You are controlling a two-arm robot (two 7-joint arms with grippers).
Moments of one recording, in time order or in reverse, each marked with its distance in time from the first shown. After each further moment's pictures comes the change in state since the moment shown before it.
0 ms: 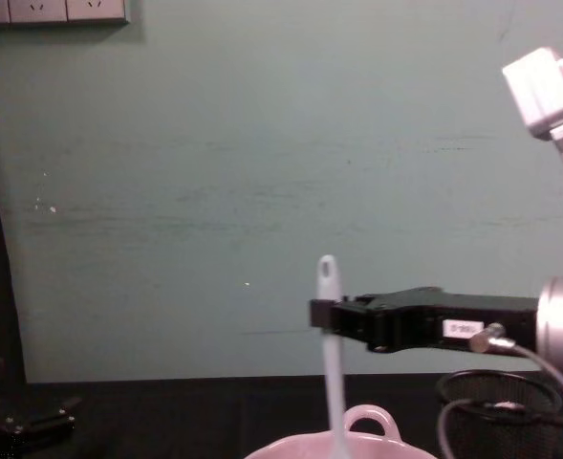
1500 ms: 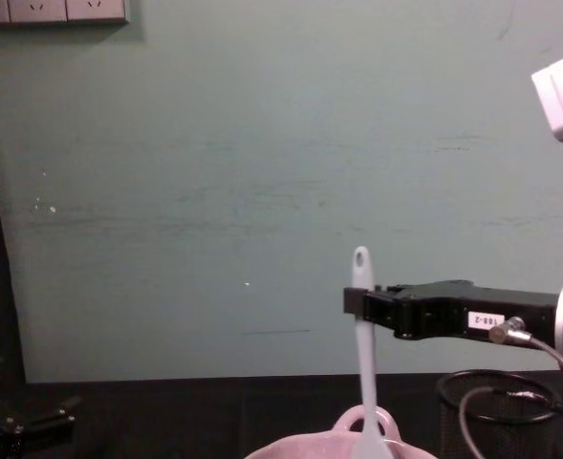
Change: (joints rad) left arm 0.000 0.000 0.000 0.000 0.000 0.000 0.000; right arm -0.008 -0.013 0.046 0.039 -0.015 -0.040 -0.040
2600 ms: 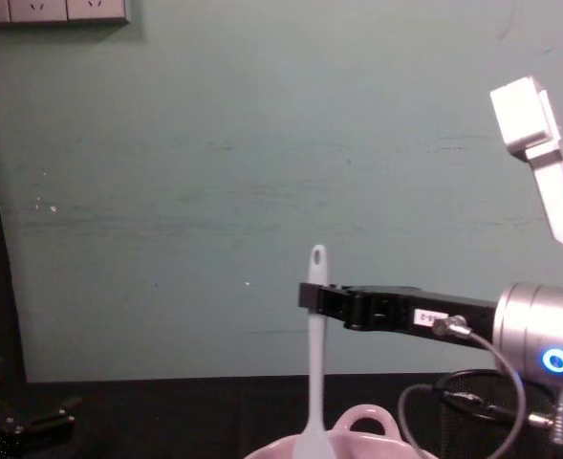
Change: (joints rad) left arm 0.000 0.000 0.000 0.000 0.000 0.000 0.000; right arm 0.076 -0.094 -0.033 0.156 0.087 -0.038 0.054
